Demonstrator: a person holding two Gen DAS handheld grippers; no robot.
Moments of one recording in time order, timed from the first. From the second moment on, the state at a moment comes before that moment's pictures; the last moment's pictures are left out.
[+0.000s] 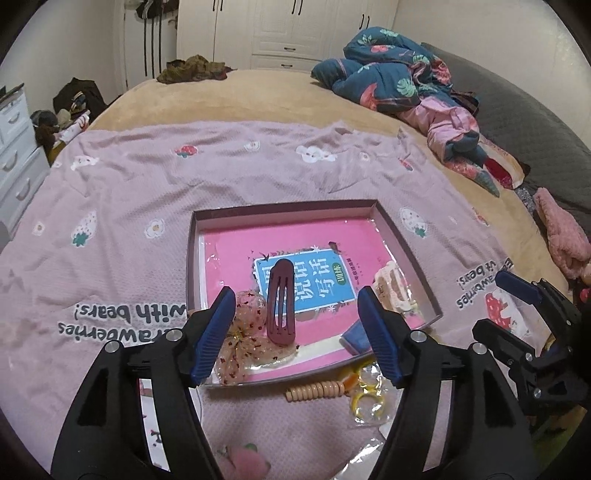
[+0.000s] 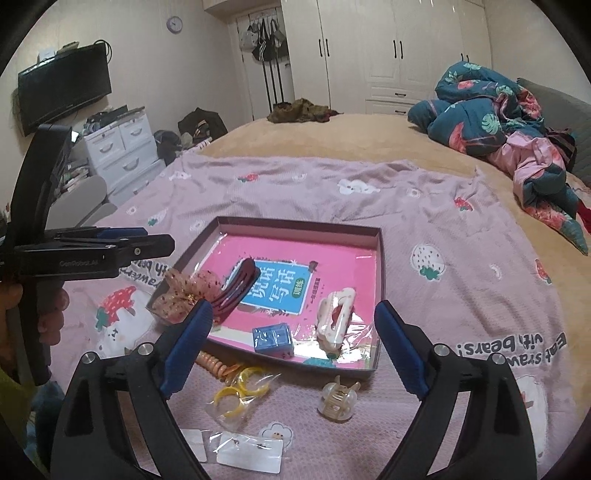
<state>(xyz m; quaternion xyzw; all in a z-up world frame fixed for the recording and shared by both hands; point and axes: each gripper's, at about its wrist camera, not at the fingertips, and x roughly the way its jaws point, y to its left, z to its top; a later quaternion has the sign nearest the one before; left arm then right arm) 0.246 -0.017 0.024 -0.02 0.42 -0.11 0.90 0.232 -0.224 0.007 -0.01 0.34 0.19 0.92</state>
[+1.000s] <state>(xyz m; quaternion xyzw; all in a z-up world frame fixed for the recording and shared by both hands) 0.146 0.013 0.066 -0.04 0.34 -0.07 0.94 0.159 -0.258 0.061 0.00 0.27 0.19 0.95</state>
